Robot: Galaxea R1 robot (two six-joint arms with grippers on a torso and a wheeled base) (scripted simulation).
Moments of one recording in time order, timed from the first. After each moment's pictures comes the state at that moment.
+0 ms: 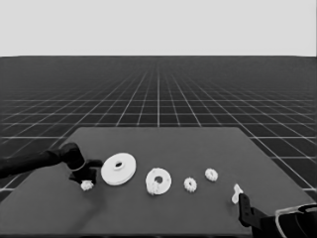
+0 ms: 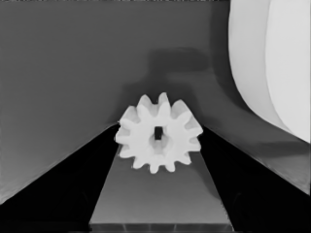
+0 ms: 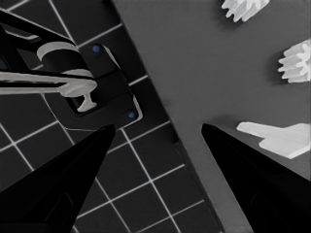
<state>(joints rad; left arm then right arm) 0.21 2.22 -1.46 0.27 1.29 -0.79 -0.35 1.76 -0.39 -0.70 -1.18 0.32</state>
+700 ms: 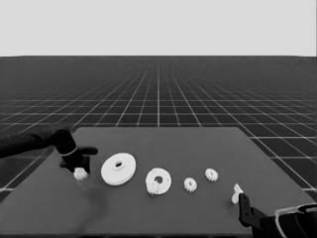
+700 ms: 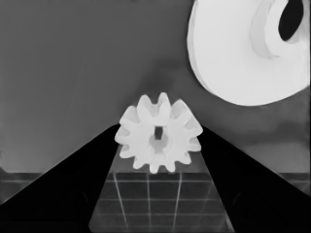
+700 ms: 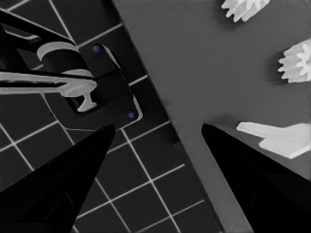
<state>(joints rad) 0.01 2.15 -1.33 0.14 1.44 -0.83 -0.35 1.76 -0.39 -0.70 -1.18 0.32</state>
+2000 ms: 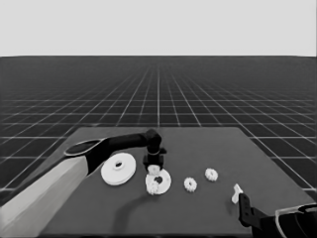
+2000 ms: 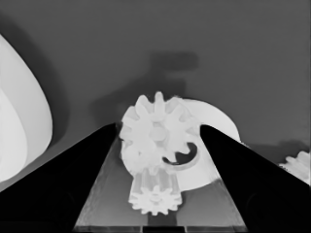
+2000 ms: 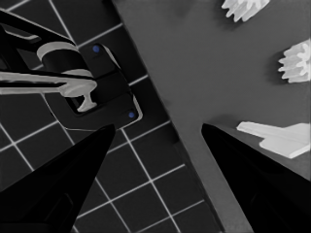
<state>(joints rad) 0.12 3.10 -1.99 0.27 1.44 -1.13 -0.35 1.76 -0.39 -0.70 -1.18 0.32</state>
